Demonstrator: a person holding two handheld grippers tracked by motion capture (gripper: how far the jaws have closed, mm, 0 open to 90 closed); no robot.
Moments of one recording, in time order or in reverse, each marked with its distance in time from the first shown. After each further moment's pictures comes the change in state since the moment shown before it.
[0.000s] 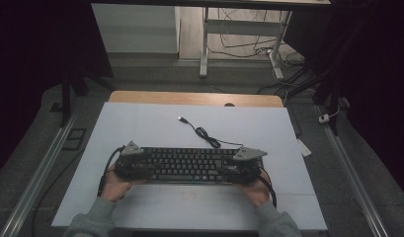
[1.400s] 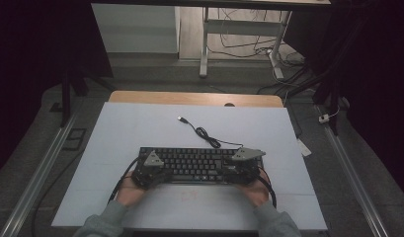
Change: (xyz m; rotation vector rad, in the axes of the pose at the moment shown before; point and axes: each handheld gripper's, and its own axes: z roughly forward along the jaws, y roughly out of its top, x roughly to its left) left arm -0.032 -0.006 0.036 0.127 -0.060 0.149; right arm 0.000 -0.001 0.003 0.014 0.002 -0.007
